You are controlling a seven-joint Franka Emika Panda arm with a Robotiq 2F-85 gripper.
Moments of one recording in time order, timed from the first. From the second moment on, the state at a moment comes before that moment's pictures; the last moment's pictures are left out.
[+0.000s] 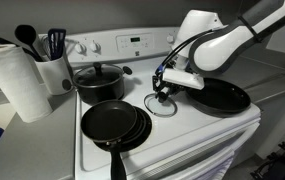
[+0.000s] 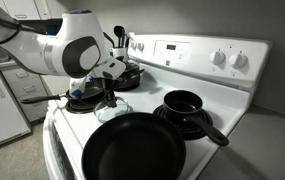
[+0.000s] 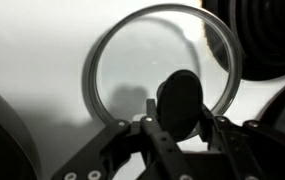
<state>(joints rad) 0.29 0.21 0.16 -2.19 0.02 2.74 0.92</state>
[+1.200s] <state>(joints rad) 0.32 0.25 0.11 -2.11 -0.20 2.54 0.85</state>
